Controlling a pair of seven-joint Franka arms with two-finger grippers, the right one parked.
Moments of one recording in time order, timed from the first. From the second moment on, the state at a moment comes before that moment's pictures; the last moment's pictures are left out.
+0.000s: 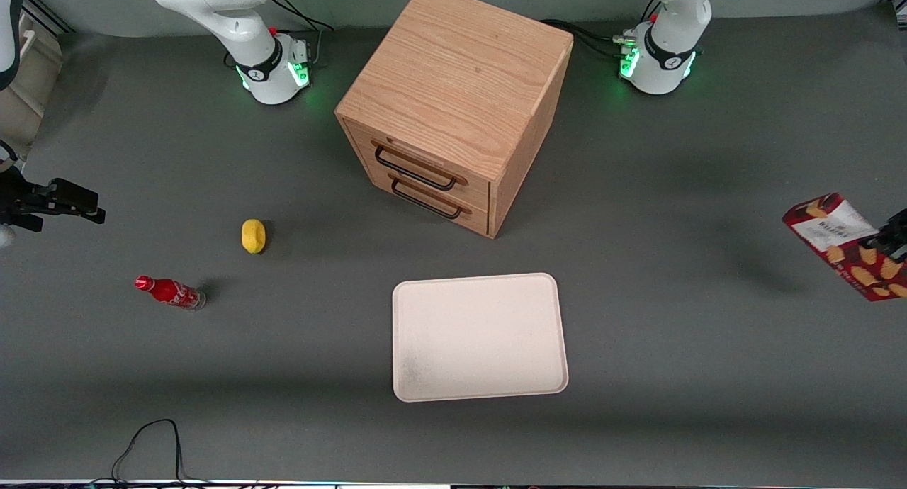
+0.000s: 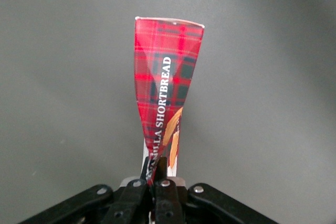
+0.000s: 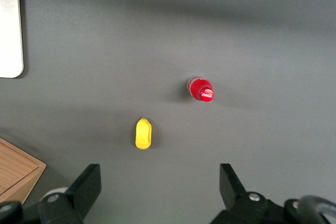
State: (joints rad) arm 0.36 0.23 -0.04 -1.64 -0.01 1.79 -0.49
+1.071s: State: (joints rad) arm 0.11 0.32 -0.09 -1.30 -0.01 1.53 -0.51
